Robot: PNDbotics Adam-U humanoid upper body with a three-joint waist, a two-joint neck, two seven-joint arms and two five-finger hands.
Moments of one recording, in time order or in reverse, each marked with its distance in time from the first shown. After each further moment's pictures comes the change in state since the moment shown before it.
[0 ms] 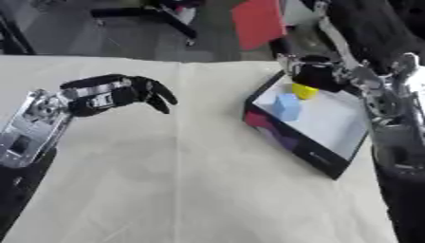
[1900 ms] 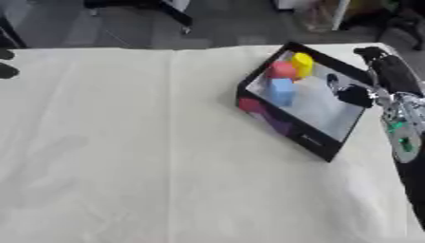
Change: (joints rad) left arm 0.375 0.100 0.328 -0.426 0.124 0.093 0.330; right arm 0.058 -0.140 -0.145 0.739 -0.089 0.100 -0.206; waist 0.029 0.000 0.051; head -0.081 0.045
